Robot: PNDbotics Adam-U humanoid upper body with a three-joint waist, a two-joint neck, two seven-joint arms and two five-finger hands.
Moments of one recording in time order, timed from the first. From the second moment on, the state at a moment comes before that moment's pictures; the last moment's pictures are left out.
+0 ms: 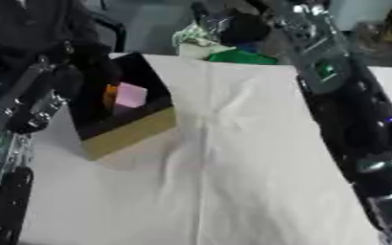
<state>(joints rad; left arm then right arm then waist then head) -0.55 0.11 0.06 -1.76 -0.03 -0.34 -0.67 -1.00 -0.42 0.19 -1.41 0.27 -0.33 0.38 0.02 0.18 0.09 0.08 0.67</state>
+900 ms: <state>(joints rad) -0.51 0.15 0.10 -1.73 -0.05 -0.33 -0.59 -0.53 -0.51 0.07 -1.77 0.00 -0.24 0.32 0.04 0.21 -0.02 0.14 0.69</state>
